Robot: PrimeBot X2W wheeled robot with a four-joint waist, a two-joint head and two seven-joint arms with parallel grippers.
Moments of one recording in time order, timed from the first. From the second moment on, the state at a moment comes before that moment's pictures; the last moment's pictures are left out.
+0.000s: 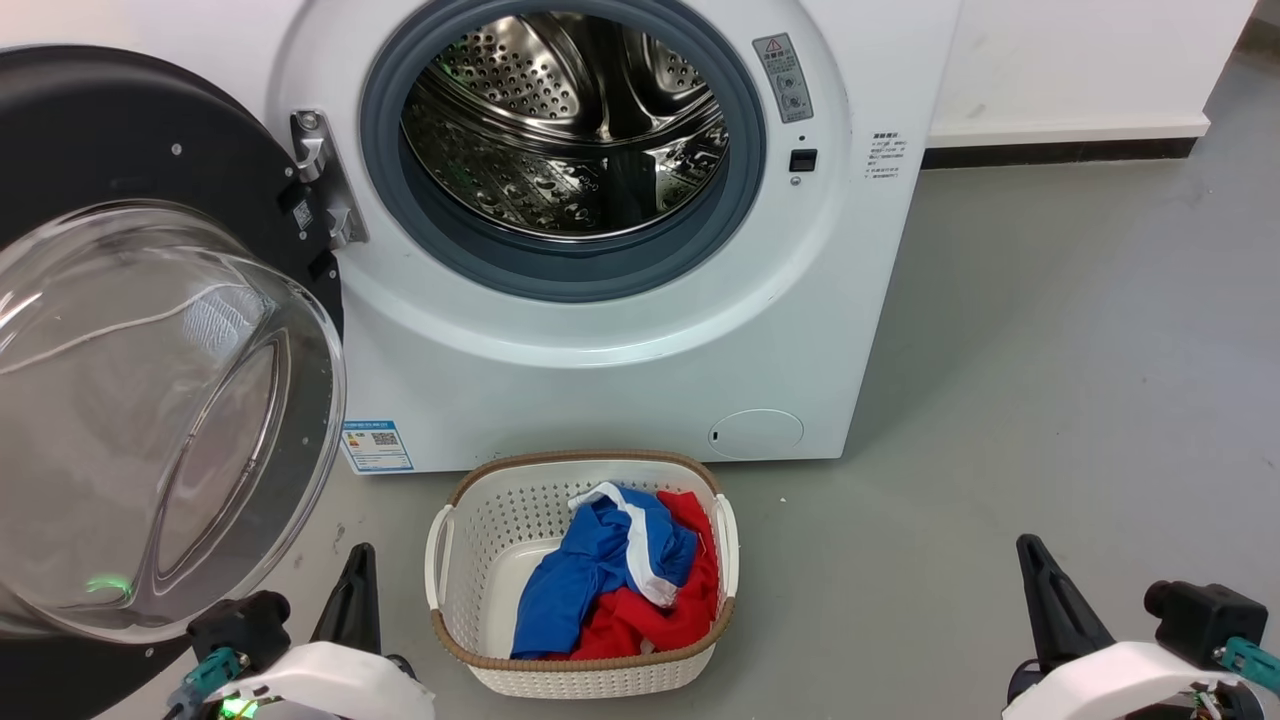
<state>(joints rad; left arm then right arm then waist) -0.02 0.24 -0.21 0.24 -0.61 0.12 -0.19 0.06 -0.05 -0.04 0.15 0.33 0.13 -0.04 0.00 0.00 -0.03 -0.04</state>
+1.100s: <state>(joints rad) -0.05 0.16 -0.07 0.24 -1.04 0.02 -0.06 -0.01 -0.05 -0.07 0.19 0.88 0.13 0.02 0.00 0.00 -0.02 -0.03</state>
